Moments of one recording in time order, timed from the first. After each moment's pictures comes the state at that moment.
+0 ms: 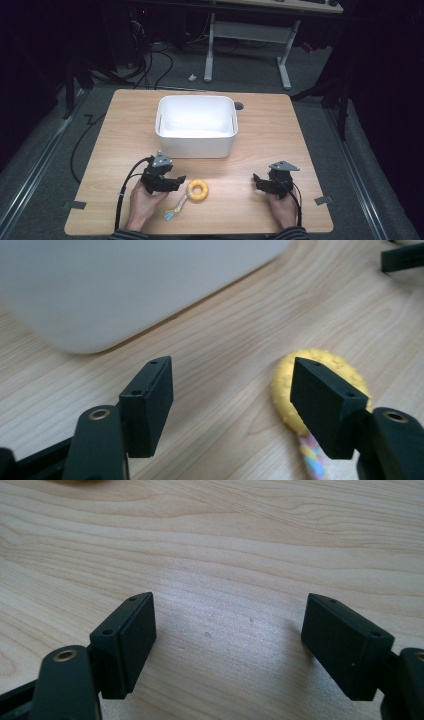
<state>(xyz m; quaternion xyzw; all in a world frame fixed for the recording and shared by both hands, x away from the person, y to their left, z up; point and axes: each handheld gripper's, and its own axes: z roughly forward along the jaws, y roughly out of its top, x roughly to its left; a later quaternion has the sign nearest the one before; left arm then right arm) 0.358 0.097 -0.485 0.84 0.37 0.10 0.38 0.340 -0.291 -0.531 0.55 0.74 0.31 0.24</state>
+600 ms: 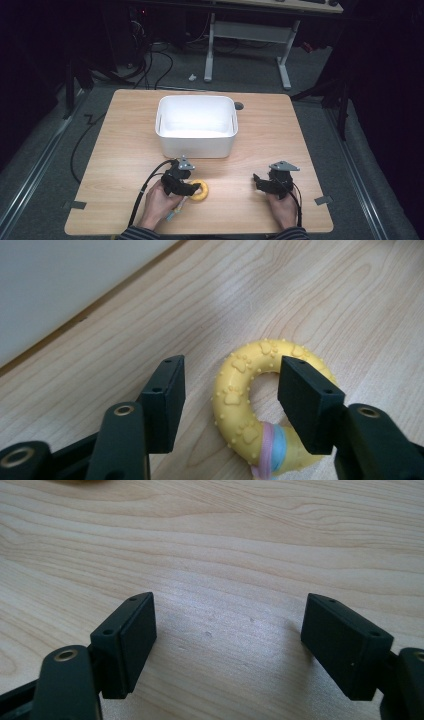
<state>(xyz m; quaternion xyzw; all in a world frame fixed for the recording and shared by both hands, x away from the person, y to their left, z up) 0.361 0.051 -0.502 0.89 0.32 0.06 0.32 0.340 -0.291 -0.531 0.55 0.74 0.31 0.24</state>
